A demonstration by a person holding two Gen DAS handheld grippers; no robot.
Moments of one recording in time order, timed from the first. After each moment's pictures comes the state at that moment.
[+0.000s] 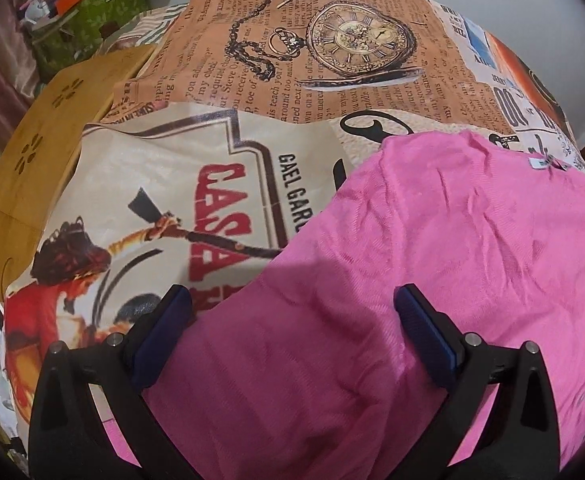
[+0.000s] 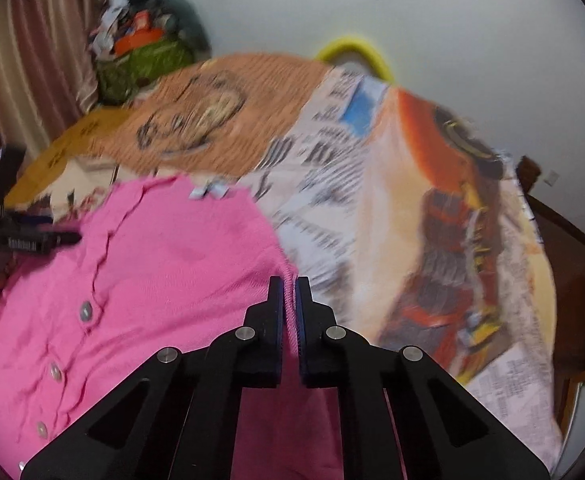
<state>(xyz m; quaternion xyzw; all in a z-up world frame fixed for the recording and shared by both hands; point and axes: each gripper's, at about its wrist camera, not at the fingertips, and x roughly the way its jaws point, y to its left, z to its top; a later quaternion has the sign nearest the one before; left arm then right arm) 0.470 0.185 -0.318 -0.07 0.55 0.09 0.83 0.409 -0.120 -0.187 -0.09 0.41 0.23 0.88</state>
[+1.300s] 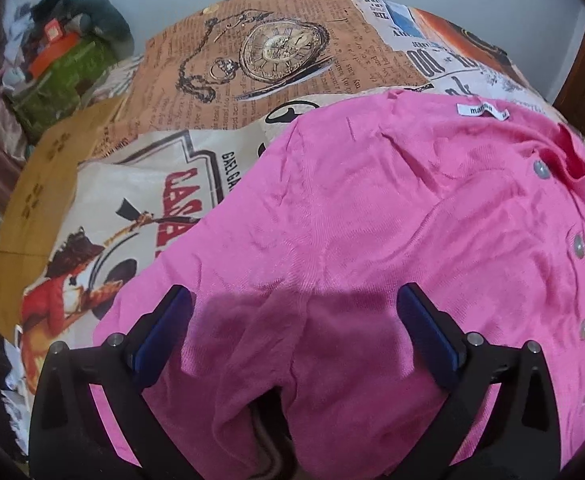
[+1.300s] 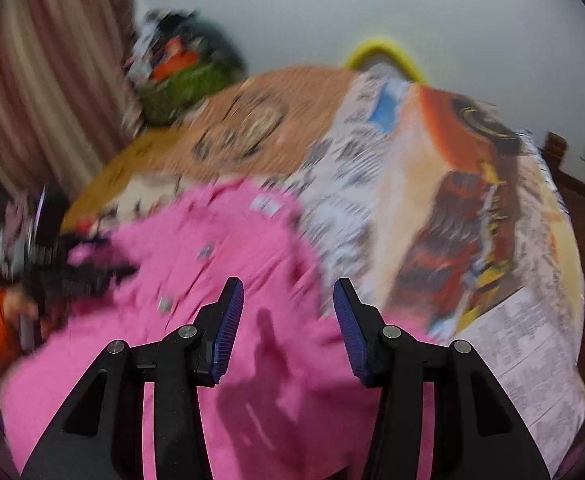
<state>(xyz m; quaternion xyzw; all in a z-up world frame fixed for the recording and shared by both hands) 0.421 0.120 -0.303 0.03 0.51 0.04 0.86 0.387 -0.157 -0.176 0.01 0.41 0.30 0.86</state>
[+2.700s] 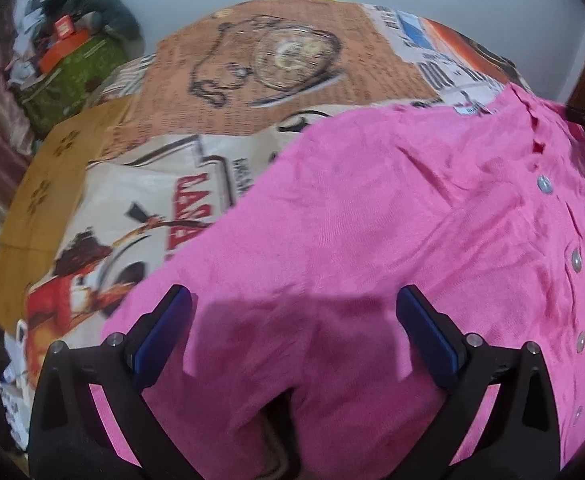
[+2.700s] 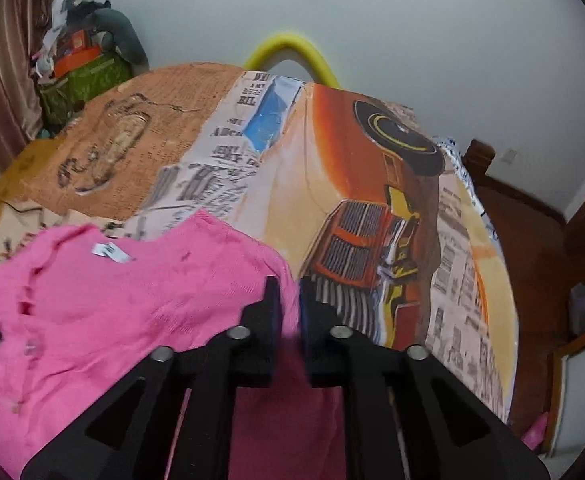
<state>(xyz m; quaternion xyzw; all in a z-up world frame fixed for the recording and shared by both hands) 0.421 0.130 -0.293 0.01 0.50 0.06 0.86 0.454 -0.156 -0.186 -0.06 0.42 0.17 0.89</state>
